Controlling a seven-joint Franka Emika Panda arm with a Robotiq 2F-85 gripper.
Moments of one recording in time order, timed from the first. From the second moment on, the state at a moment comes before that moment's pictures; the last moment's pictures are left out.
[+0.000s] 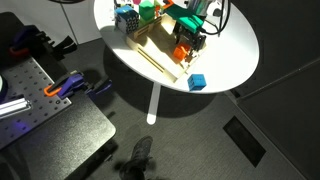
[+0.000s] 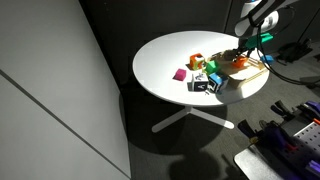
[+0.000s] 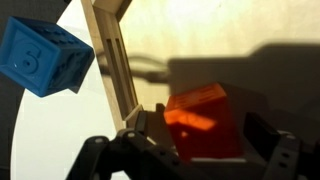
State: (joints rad) arm -0.18 0.83 -0.15 -1.67 -0.10 2.45 -0.03
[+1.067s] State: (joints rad) arm -0.19 0.75 -0.16 -1.67 -0.08 2.36 -0.03
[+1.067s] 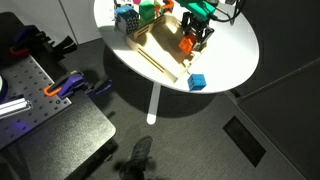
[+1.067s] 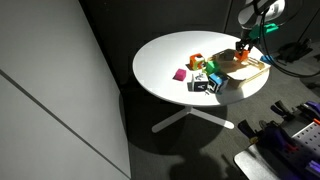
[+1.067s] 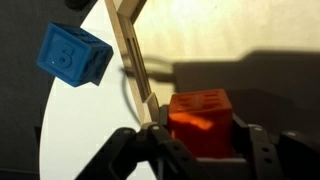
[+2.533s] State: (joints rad) arm -0.26 0.74 -0.25 -1.63 -0.07 2.31 0.13
